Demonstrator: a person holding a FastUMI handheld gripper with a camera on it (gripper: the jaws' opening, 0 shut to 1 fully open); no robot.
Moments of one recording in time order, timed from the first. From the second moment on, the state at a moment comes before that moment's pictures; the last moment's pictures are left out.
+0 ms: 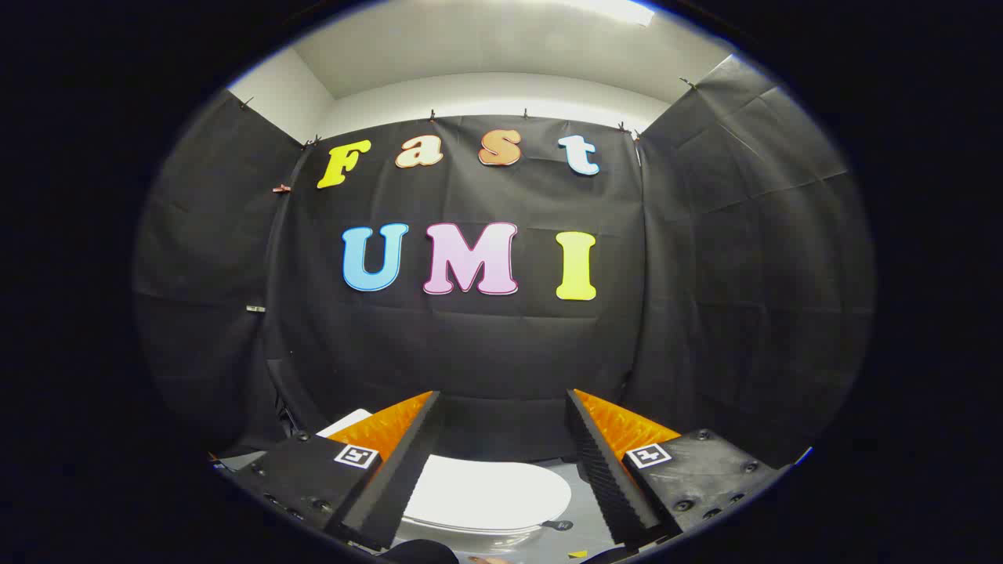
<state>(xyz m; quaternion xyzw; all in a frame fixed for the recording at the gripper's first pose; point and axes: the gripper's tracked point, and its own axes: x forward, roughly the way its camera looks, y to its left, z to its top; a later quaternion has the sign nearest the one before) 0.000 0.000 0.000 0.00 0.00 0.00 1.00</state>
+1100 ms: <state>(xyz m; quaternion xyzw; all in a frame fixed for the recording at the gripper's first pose) 0.004 -0.007 -0.001 0.00 0.01 -0.01 1.00</state>
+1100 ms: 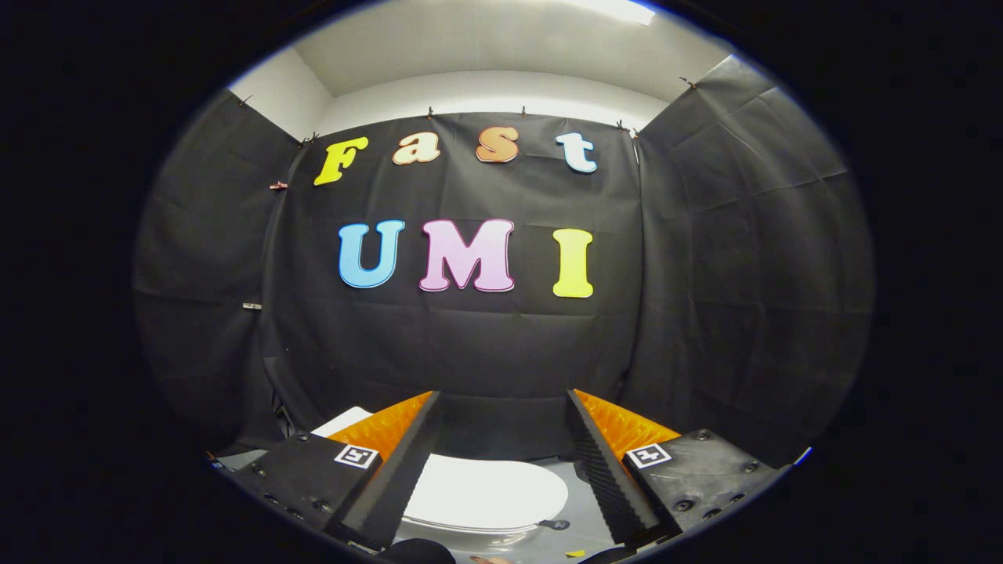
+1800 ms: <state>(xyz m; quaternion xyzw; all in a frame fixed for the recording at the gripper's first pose) 0.071 -0.084 -0.052 0.07 0.04 -0.05 1.00</state>
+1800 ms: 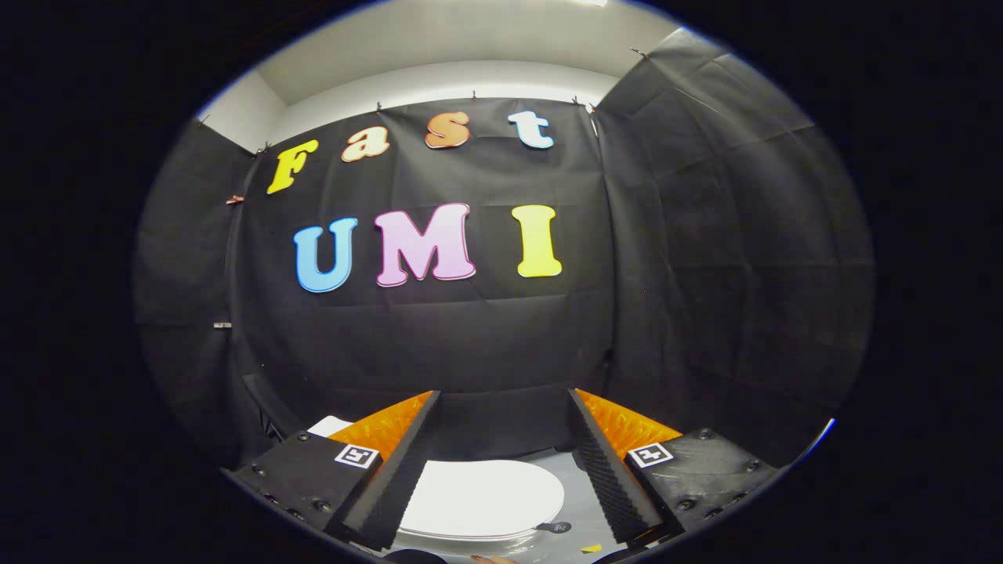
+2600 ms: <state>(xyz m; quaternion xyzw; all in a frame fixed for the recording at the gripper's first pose) 0.132 -0.192 -0.275 0.27 0.18 -0.12 0.94</state>
